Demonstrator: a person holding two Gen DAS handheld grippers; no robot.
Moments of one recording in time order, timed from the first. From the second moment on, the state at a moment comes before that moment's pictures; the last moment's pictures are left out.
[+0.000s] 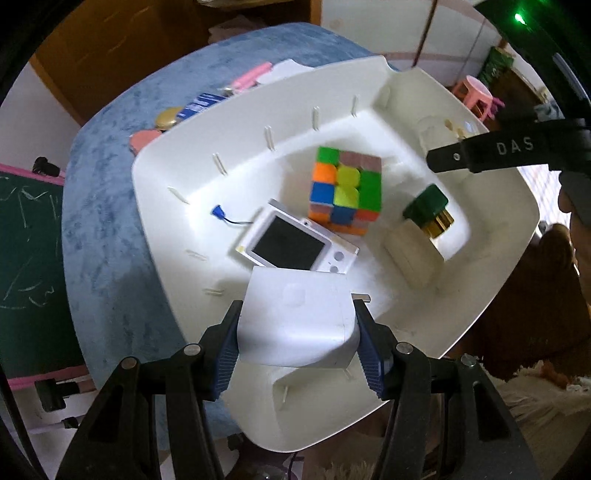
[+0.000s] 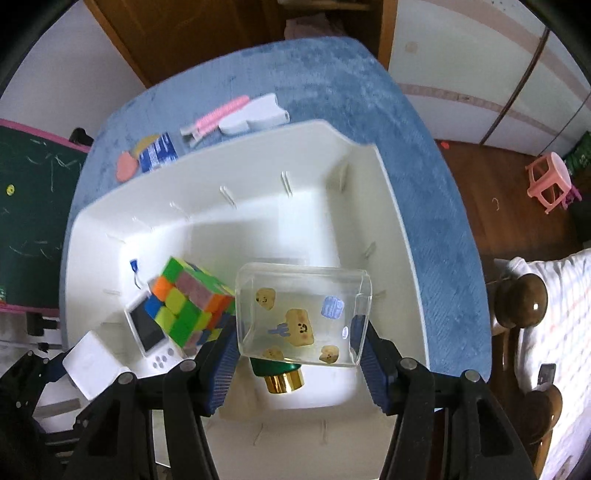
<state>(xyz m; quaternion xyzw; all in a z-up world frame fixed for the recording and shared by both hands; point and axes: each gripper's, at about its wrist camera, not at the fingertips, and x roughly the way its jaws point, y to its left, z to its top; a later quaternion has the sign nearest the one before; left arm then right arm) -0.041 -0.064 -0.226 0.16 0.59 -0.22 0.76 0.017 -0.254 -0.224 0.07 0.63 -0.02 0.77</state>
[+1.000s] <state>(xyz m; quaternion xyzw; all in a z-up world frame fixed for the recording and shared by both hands) -0.029 -0.066 -0.182 0.12 0.57 -0.21 0.78 0.011 -0.242 -0.196 0.09 0.62 0.02 0.78</state>
